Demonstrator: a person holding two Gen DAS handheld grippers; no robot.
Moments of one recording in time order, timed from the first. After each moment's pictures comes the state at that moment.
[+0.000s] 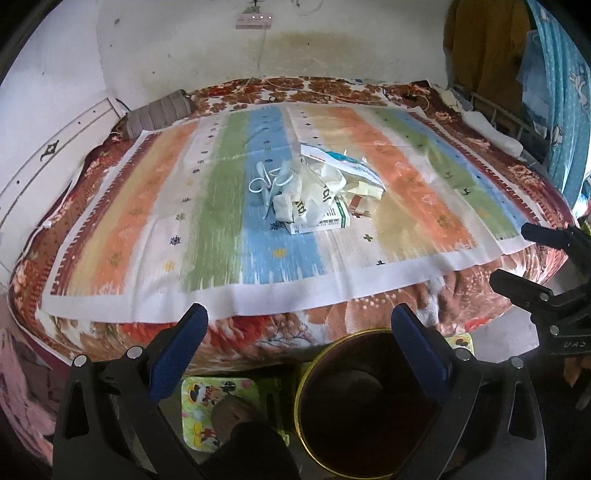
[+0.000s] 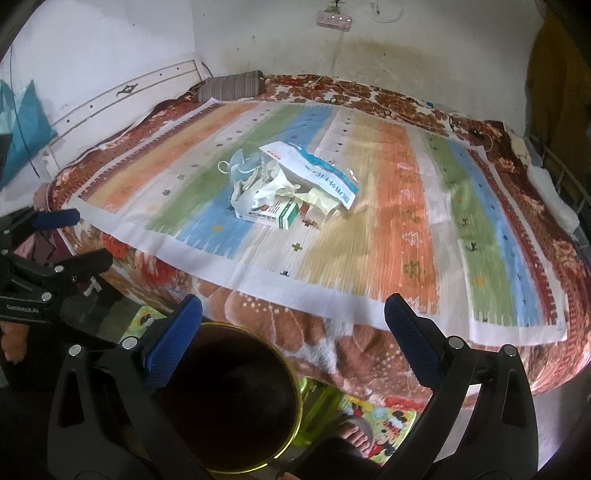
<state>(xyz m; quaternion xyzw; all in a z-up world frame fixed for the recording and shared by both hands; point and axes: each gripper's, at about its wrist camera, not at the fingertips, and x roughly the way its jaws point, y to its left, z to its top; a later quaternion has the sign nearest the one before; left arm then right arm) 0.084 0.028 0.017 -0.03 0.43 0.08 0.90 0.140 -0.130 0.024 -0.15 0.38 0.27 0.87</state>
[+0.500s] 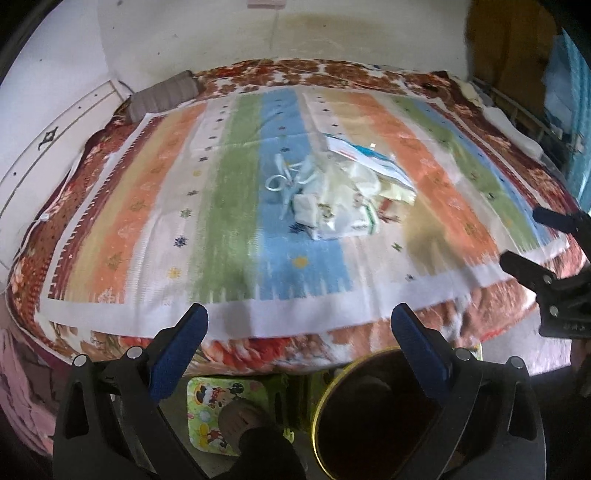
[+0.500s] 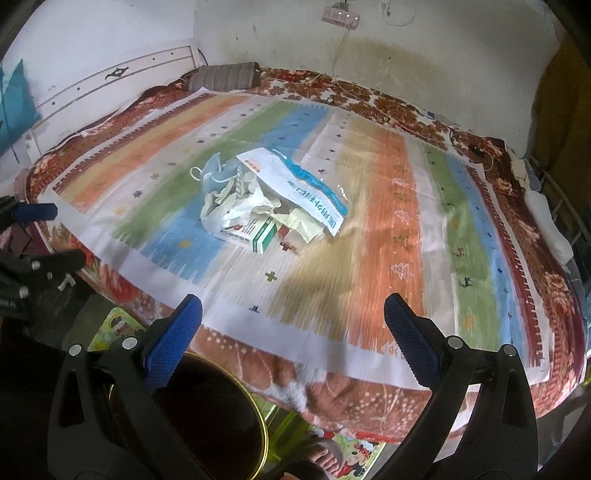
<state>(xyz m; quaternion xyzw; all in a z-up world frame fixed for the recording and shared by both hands) 0.129 0.064 0.009 -0.05 0.46 0.10 0.88 0.202 -0.101 0.016 -0.19 0.38 0.26 0.87</state>
